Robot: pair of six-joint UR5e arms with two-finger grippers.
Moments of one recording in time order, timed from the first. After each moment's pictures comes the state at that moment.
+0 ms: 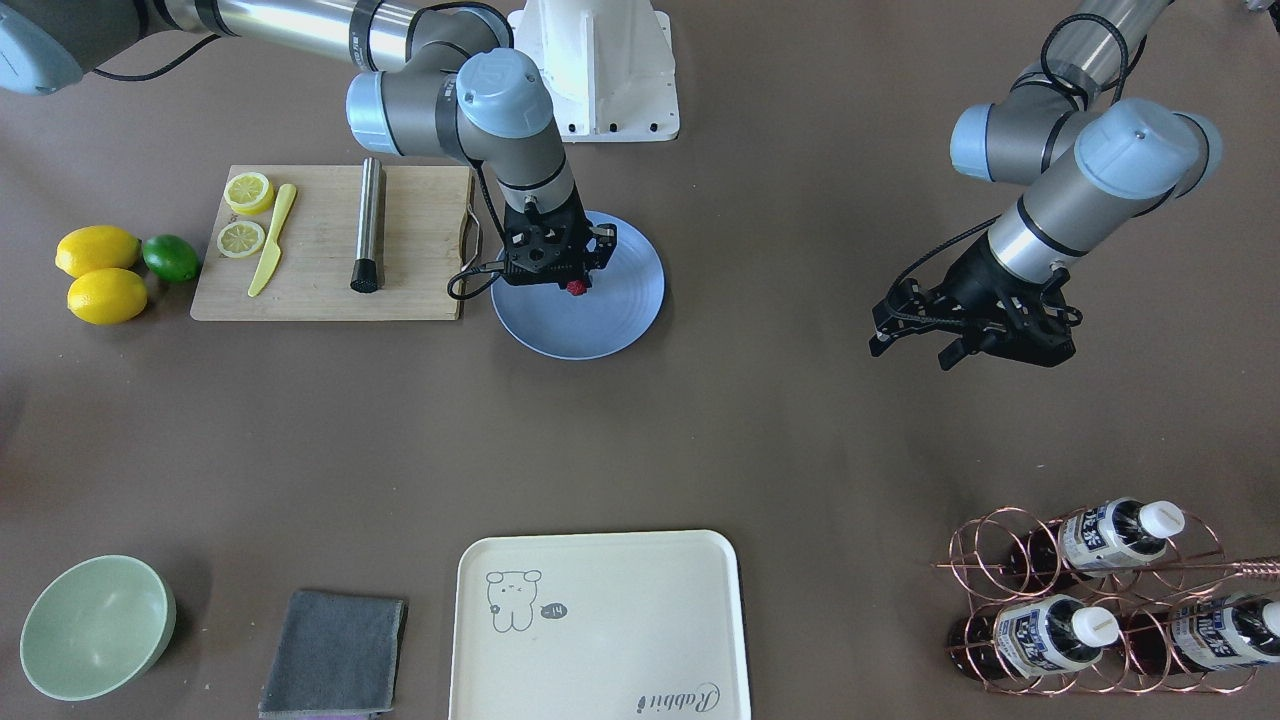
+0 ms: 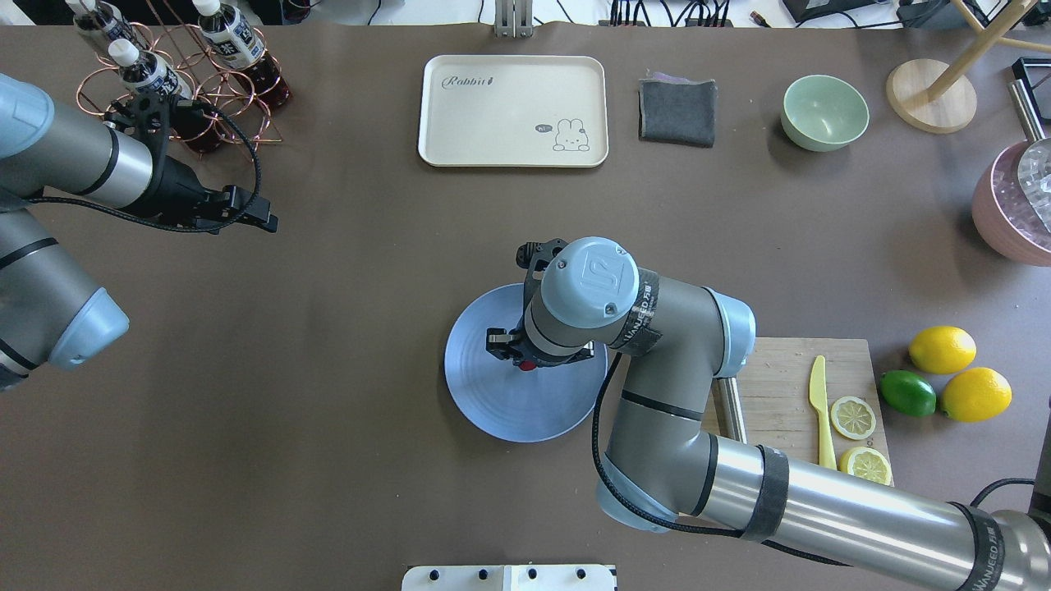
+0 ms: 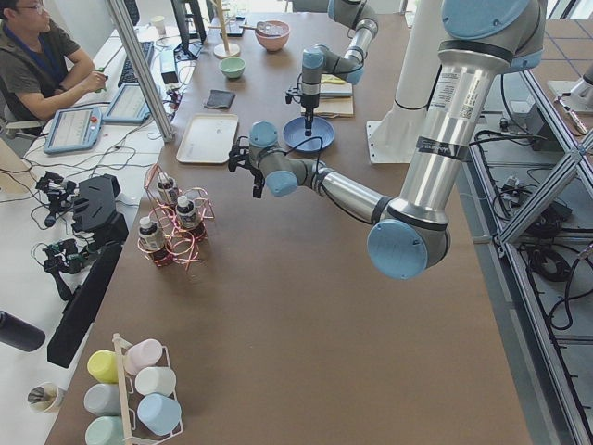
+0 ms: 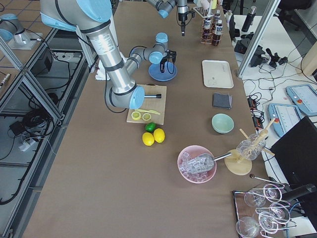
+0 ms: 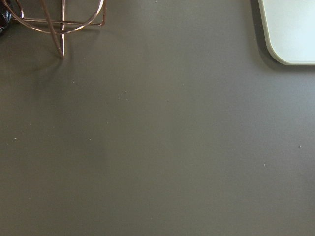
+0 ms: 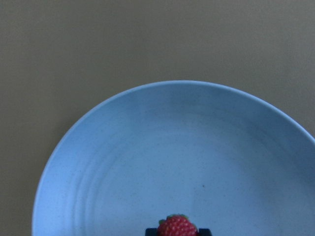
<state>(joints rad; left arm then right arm) -0.90 -1.85 -1.65 -2.18 -2.18 -0.99 0.42 -0.90 1.59 -1.35 1.87 1.35</state>
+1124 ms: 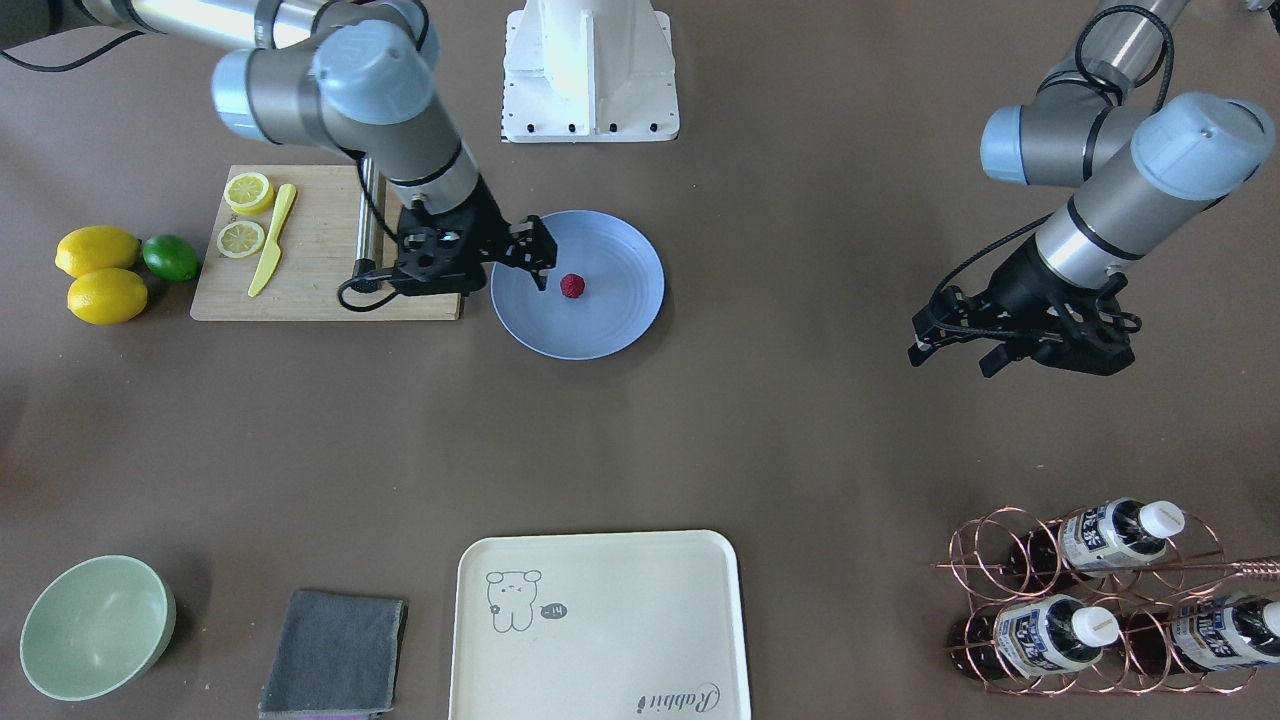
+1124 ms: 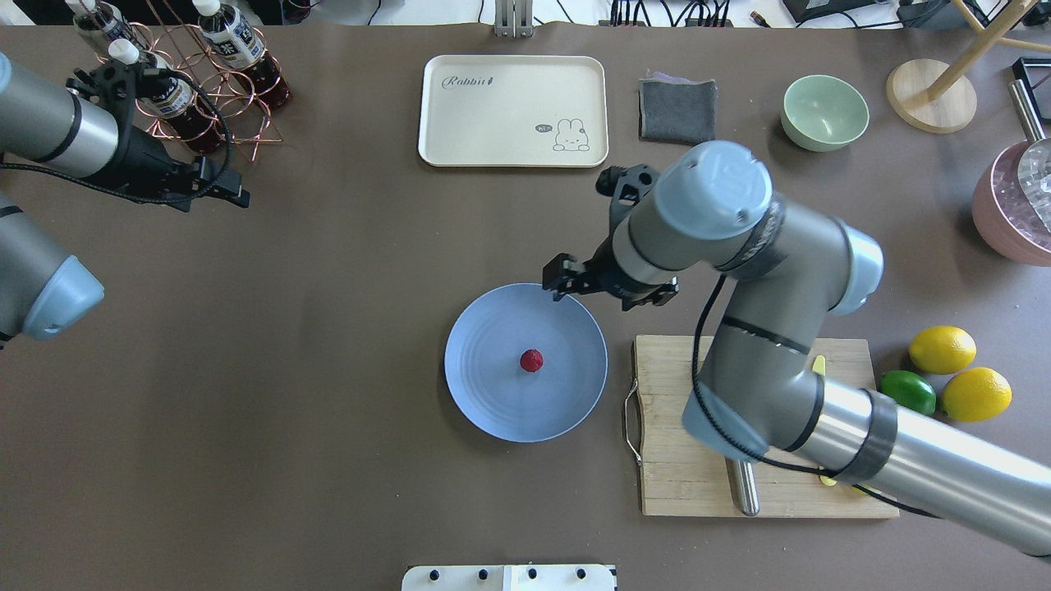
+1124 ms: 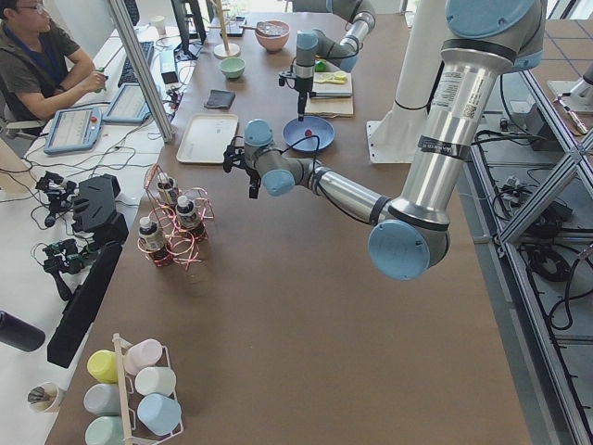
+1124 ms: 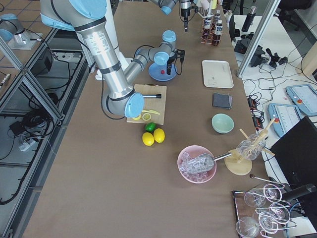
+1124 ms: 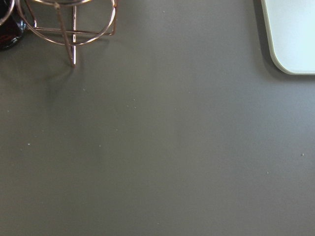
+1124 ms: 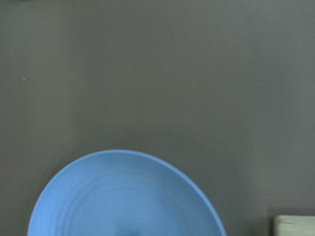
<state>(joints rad) -1.02 -1.85 -1.66 -2.06 -2.25 -0.90 0.66 -1.06 1.78 -1.38 2.06 1.25</state>
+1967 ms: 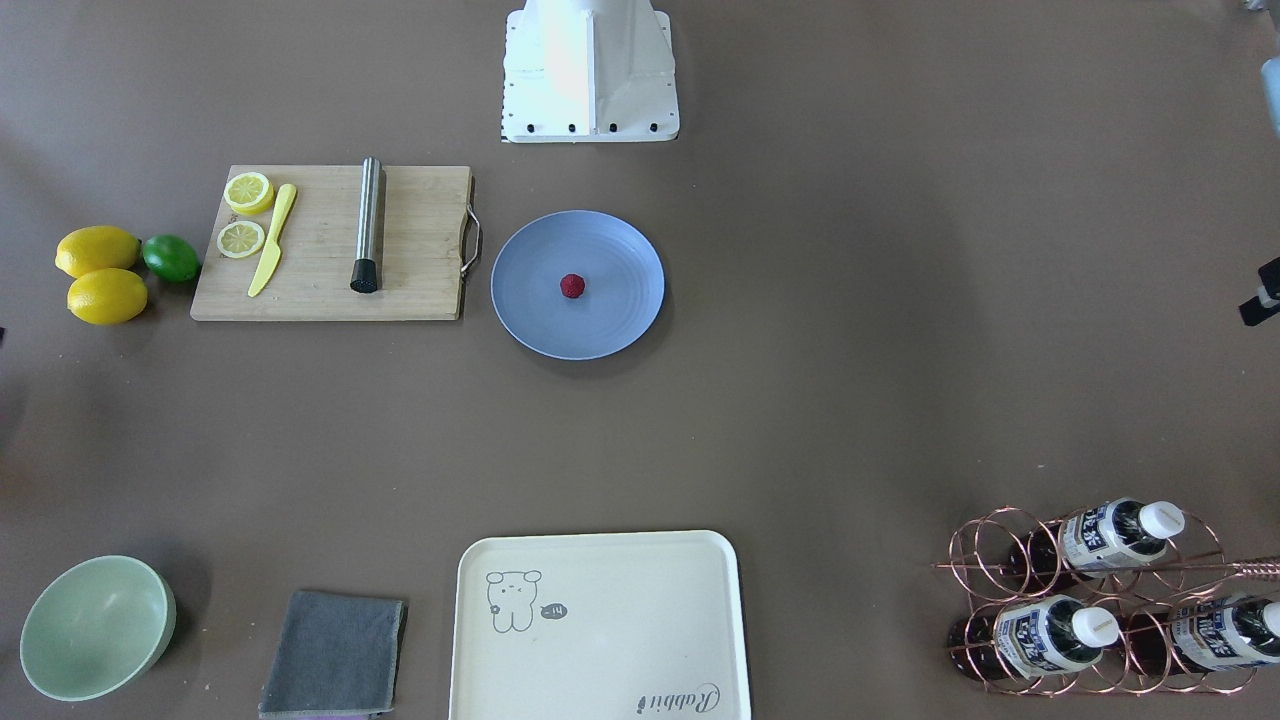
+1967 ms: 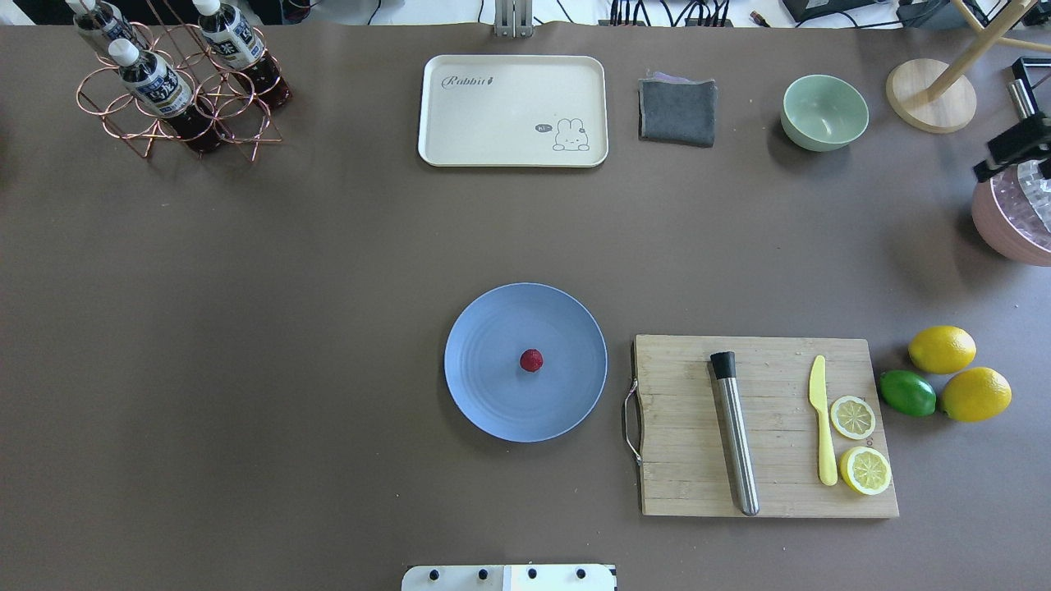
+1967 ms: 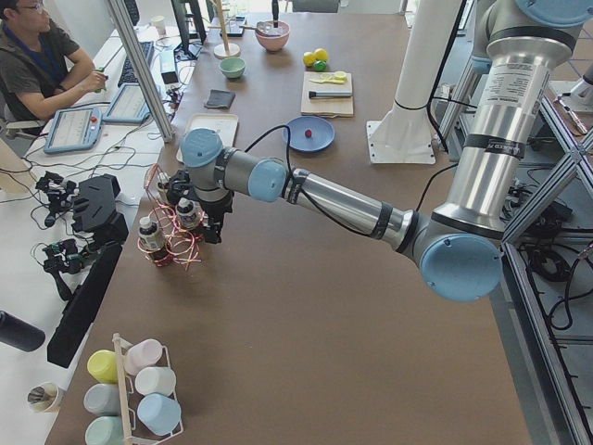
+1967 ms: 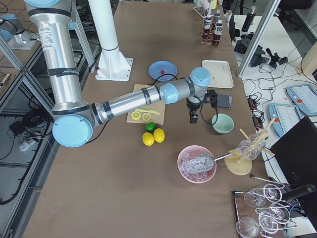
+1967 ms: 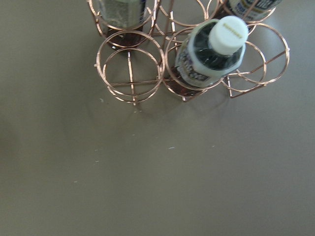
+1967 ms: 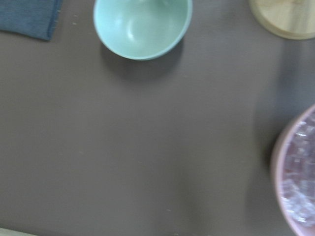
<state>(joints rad) -1.48 -1.80 -1.69 -1.46 -2.43 -0.05 1.40 -1.43 1.73 -1.65 2.41 0.16</state>
